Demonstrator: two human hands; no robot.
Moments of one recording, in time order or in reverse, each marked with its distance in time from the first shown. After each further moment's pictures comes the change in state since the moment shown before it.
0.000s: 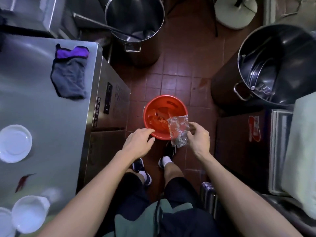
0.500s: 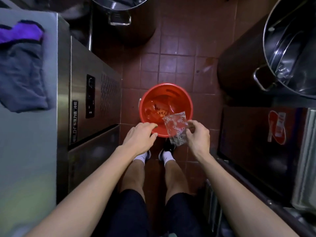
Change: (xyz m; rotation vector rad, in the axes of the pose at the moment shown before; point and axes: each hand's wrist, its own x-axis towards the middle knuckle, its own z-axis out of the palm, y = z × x) left_hand 0.125 -0.045 0.037 -0.008 -0.142 0.030; right_hand 0.078 0.018 0.084 -0.034 -0.039 0.125
